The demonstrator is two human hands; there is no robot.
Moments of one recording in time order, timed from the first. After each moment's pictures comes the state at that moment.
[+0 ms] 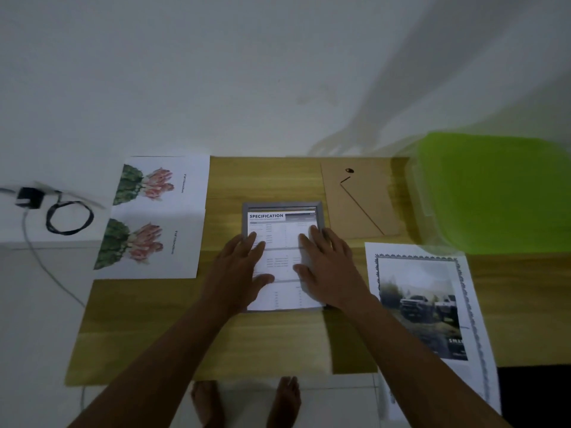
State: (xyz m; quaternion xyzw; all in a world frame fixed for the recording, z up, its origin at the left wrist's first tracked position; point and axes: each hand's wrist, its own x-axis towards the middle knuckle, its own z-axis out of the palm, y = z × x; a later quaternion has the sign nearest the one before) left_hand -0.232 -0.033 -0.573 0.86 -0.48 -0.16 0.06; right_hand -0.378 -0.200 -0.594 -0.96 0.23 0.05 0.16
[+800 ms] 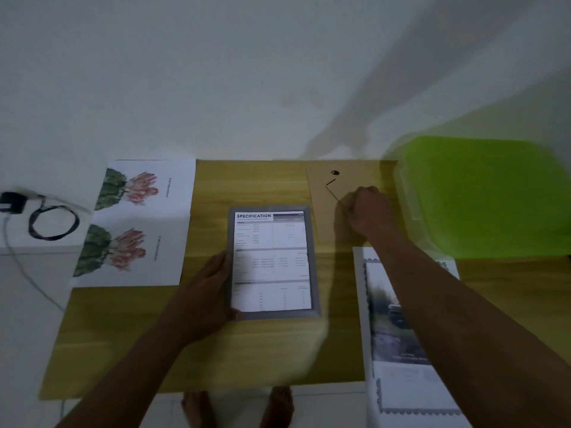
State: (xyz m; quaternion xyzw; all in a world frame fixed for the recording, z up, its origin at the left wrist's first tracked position) left_hand -0.228 -0.001 -0.575 0.84 -0.46 -0.26 0.11; right_hand -0.347 -0.346 -0.569 -0.88 0.45 0.07 0.16
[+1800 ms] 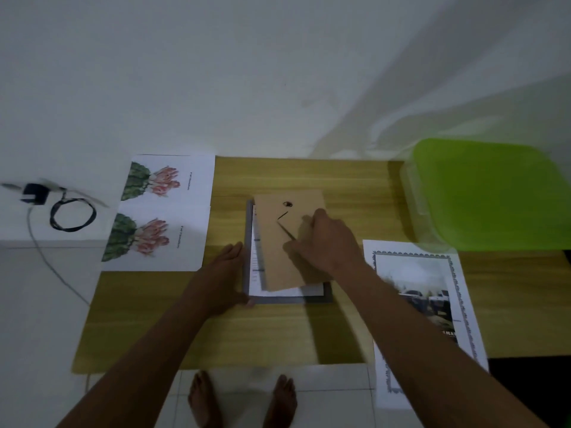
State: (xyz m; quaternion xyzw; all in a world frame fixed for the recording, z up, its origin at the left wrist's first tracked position) left_hand -0.221 0.000 -0.554 0.84 -0.45 -0.29 0.05; right_hand -0.339 -0.194 -0.510 -0.87 0.39 0.06 0.29
